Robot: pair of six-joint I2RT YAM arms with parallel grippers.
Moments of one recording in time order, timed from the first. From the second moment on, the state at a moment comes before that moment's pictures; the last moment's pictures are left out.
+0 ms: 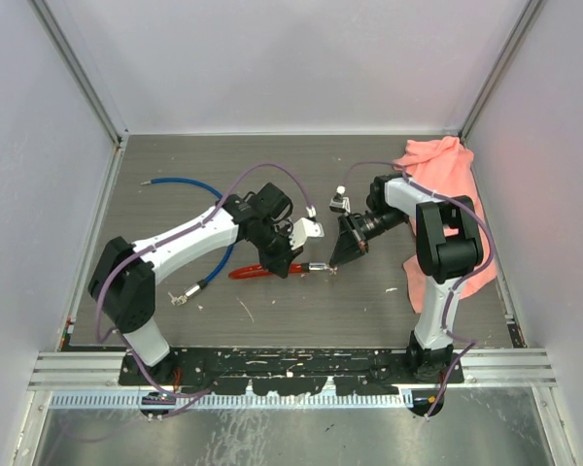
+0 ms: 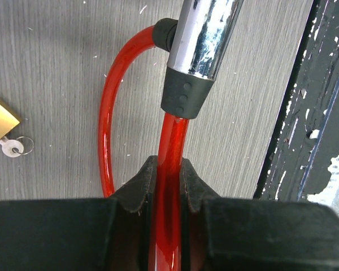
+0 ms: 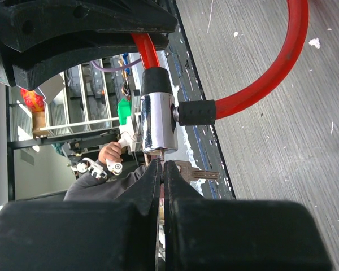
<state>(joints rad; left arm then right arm) -0.77 1.68 1.33 -0.81 0.49 0.47 0.20 1.98 1.34 -1.43 -1.23 -0.65</state>
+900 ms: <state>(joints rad) -0.71 1.95 1.63 -1.00 0.61 0.48 0.12 1.99 1.40 -1.34 -1.18 -0.73</state>
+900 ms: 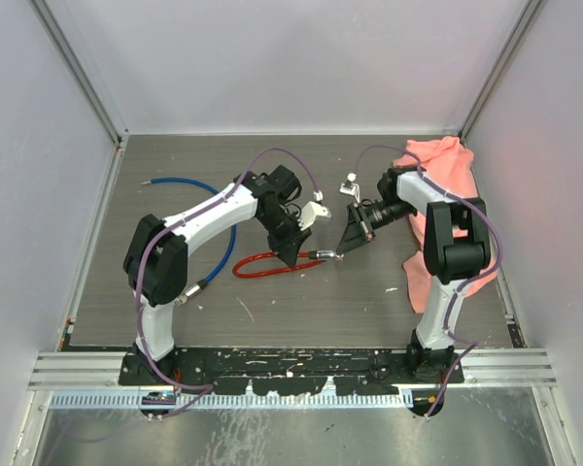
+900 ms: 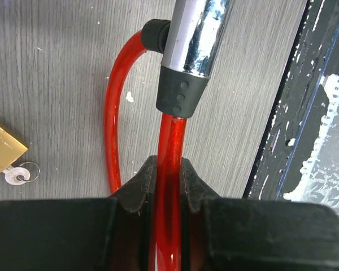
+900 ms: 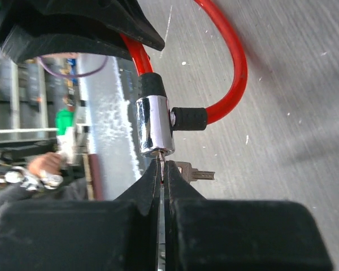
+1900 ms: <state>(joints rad) -0.66 1.96 1.65 -1.04 0.76 0.48 0.35 1.12 0.80 -0.52 -0.72 -1.31</state>
